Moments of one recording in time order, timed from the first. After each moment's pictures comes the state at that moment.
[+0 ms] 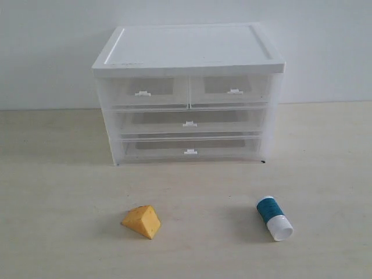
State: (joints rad) left arm 0.03 0.00 0.00 -0.52 0.28 -0.45; right arm 0.15 0.01 0.00 0.02 0.35 0.05
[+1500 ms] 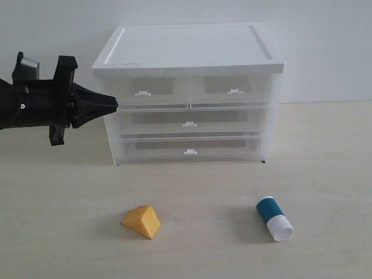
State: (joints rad) left arm -0.02 1.77 -0.98 -1.73 0.95 1.02; right arm 0.15 0.01 0.00 0.02 0.35 0.05
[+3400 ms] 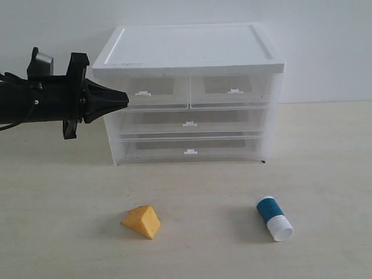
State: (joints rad) left arm -0.05 1.83 -1.05 -1.74 0.98 1.04; right arm 0.15 0.34 -0.20 -0.10 -0.49 1.24
